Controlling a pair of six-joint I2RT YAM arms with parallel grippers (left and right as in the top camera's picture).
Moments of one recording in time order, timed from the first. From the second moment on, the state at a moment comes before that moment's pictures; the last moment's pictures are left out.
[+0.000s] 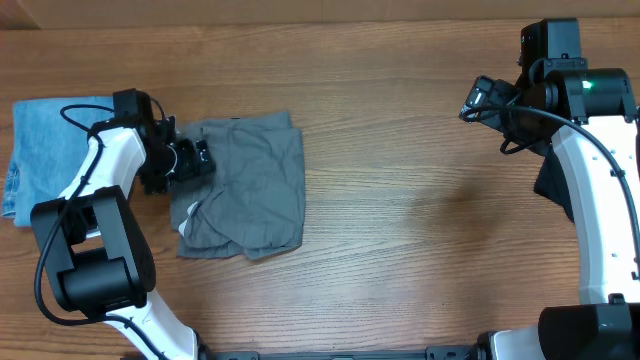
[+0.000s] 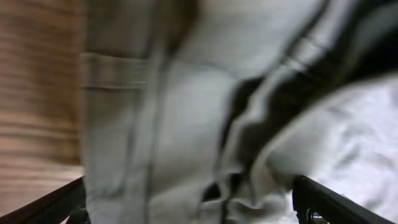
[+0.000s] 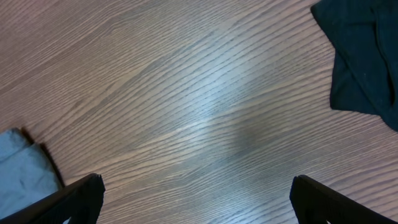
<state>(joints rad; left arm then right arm) 0.22 1.95 1.31 -0.79 0.25 -0.07 0.02 1.63 1.72 -1.26 0.03 0.46</state>
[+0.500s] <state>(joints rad) 0.19 1.95 1.28 -0.75 0.25 -0.01 0.02 1.63 1.72 -1.26 0.03 0.46</state>
